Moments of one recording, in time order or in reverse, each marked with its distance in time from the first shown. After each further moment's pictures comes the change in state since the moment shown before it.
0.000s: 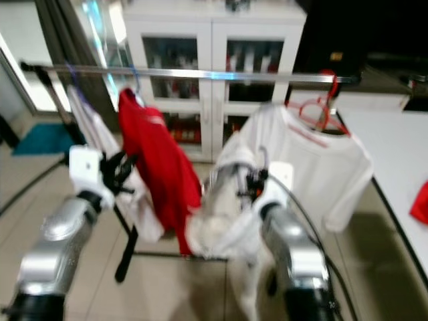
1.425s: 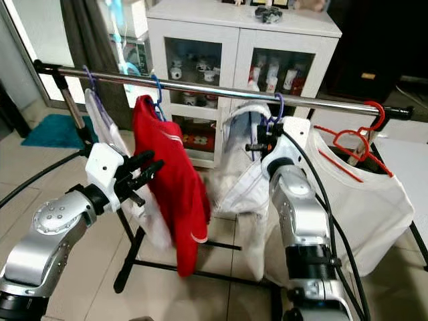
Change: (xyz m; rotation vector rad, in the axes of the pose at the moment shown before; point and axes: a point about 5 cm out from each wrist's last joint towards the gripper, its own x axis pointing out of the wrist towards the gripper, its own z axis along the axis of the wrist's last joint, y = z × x) left arm -0.009 -0.012 0.031 0.210 0.006 -0.332; right arm 0.029 0.004 0.082 -0.022 -0.295 -0.003
